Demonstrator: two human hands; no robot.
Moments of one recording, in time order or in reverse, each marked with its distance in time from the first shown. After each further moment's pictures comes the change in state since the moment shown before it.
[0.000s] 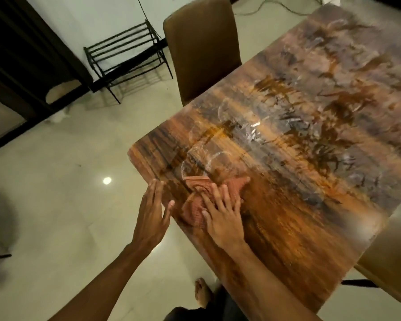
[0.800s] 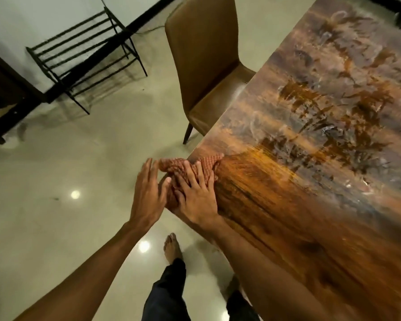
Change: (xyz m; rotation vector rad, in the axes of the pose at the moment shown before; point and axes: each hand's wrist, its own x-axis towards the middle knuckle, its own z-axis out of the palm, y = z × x) left_hand 0.248 -0.139 -0.099 -0.056 -0.117 0.158; right_hand 0.254 -0.202 -0.006 0.018 0.005 0.090
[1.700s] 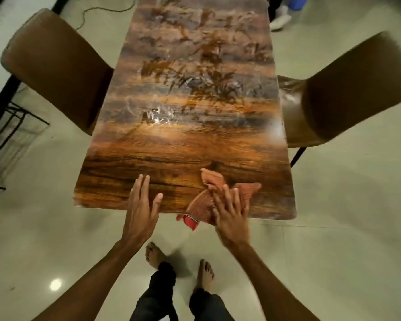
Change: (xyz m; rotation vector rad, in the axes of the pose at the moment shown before) left_hand -0.168 0.131 0.094 0.060 -0.297 0.405; right_hand -0.366 0.122 0.056 0.112 0.205 0.799
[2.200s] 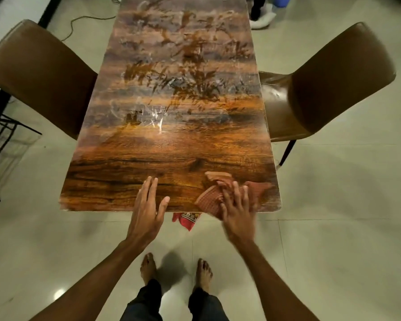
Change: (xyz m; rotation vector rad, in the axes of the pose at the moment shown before) left_hand -0.010 0.026 0.039 0.056 -0.072 0.079; right_hand -0.014 0.056 -0.005 0.036 0.019 0.136
